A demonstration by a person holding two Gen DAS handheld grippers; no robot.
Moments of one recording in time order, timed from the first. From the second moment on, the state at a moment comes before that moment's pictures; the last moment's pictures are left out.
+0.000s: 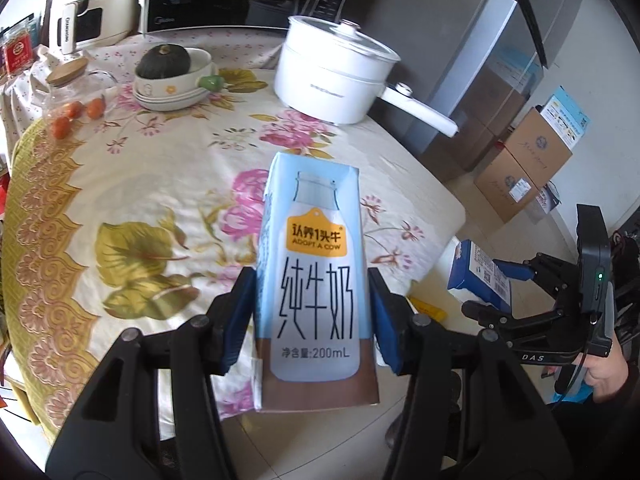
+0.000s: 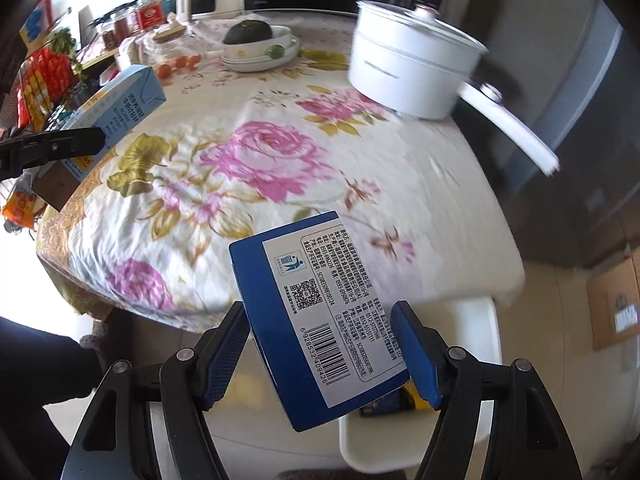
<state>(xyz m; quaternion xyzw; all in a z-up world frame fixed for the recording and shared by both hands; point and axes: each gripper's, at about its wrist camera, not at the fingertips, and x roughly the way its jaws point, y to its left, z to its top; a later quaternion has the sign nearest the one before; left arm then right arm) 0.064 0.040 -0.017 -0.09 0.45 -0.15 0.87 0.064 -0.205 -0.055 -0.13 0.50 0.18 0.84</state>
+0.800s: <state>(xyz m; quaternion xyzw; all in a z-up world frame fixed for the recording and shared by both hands) 0.067 -0.145 -0.072 -0.02 0.50 -0.29 0.81 0.038 -0.357 -0.100 0.02 0.59 0.01 0.81</state>
